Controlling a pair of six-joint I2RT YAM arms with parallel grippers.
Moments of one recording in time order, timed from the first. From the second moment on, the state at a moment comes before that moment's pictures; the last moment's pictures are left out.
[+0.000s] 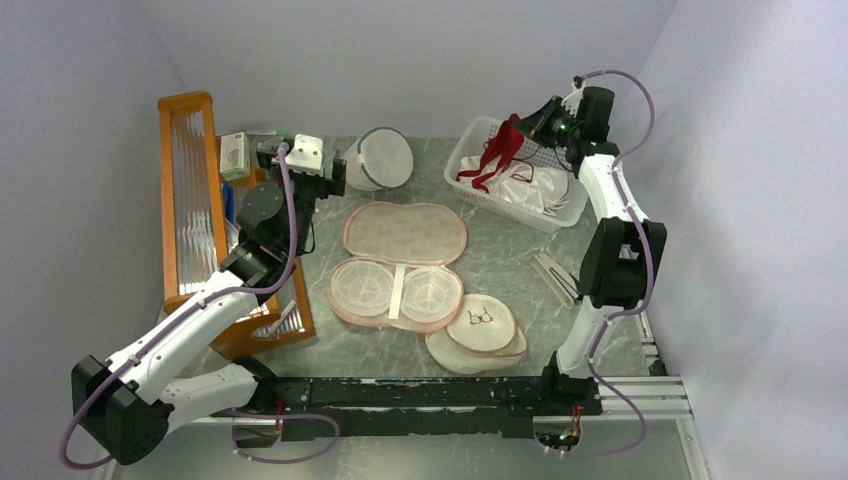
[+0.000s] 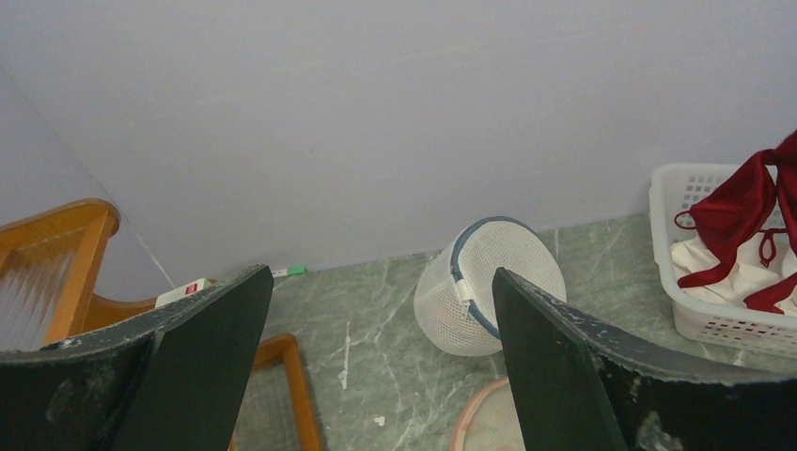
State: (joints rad) left arm -0.60 1.05 0.91 0.36 -0.48 0.27; right arm -0.08 1.91 1.65 -0.13 -0.55 0.57
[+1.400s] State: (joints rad) left arm -0.58 1.06 0.94 0.30 -0.47 0.22; right arm -0.07 1.38 1.05 -0.25 0.07 0.38
